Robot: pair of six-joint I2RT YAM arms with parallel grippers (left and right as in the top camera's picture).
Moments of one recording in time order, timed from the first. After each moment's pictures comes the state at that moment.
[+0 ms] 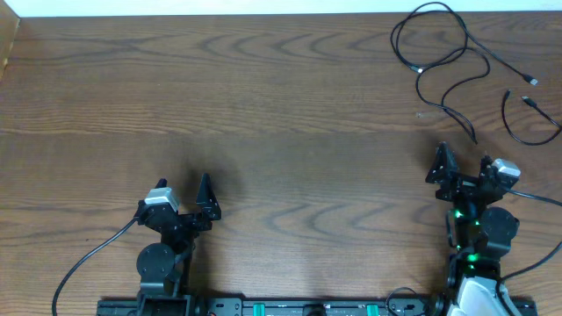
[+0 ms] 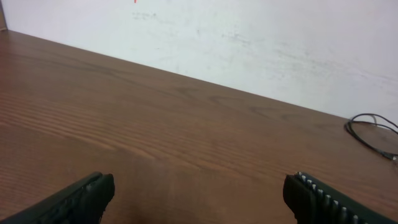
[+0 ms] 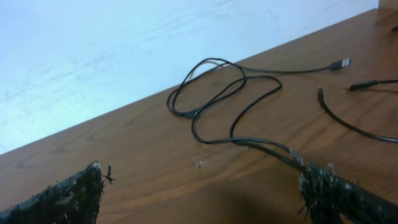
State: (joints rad) left arm -0.05 0.01 0.02 -0.12 -0.03 -0.27; right arm -0.19 1.01 0.01 0.90 -0.10 0.36
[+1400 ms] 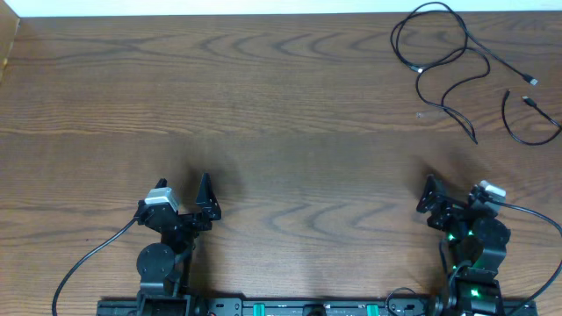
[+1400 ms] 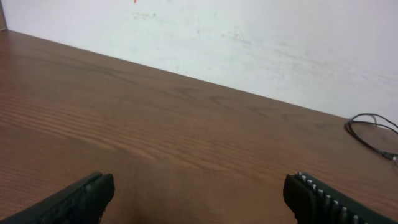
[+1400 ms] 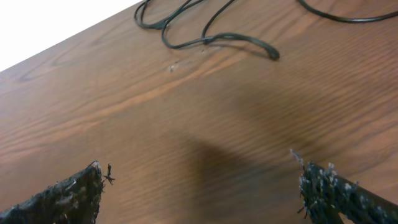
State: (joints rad) left arm -0.05 0.01 0.02 -0.12 -0.03 -0.27; right arm -0.14 0.45 0.01 0.01 -0.05 0.36
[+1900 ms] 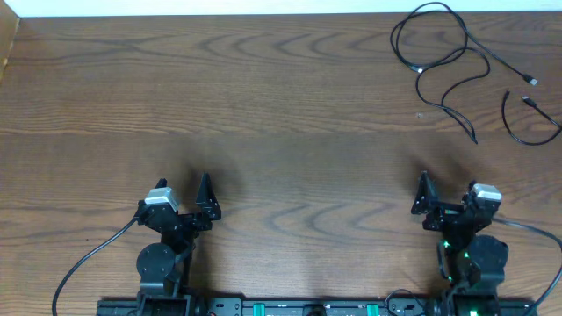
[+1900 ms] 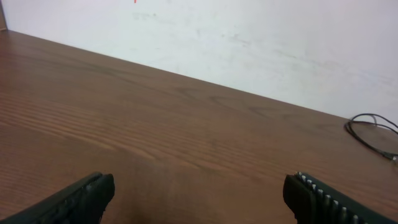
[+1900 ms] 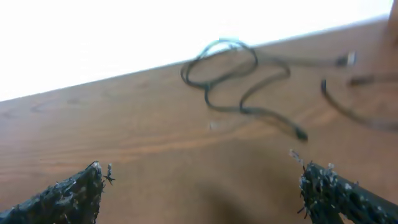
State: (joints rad) left arm -0.05 0.01 0.02 -0.12 -0.03 -0.27; right arm -0.01 0.09 0.01 -0.07 0.02 0.21
